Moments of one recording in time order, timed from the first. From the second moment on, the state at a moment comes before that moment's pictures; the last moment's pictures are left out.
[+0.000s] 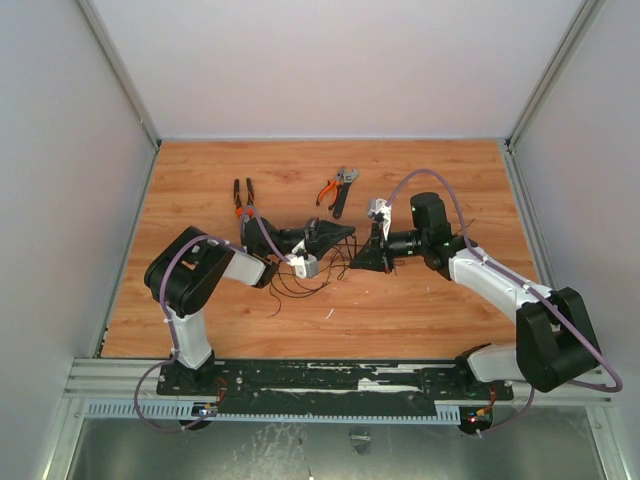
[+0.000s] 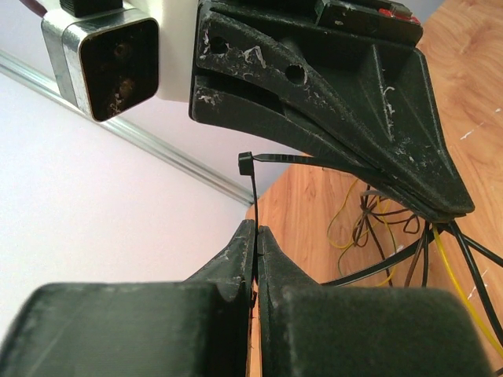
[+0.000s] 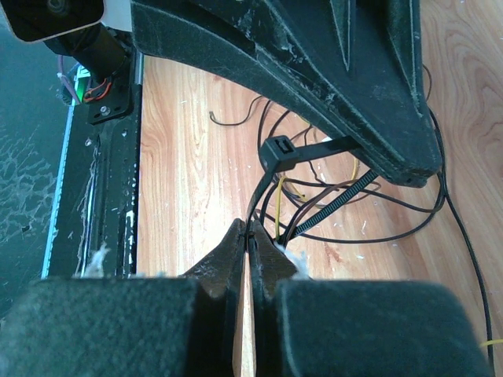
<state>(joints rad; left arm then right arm) -0.56 1.85 0.68 1.52 1.01 0.75 0.42 1.34 0.77 -0.02 -1.05 -0.21</state>
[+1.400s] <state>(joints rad) -0.57 1.85 0.68 1.52 1.02 0.75 0.42 1.38 0.80 -0.07 -1.09 -0.22</state>
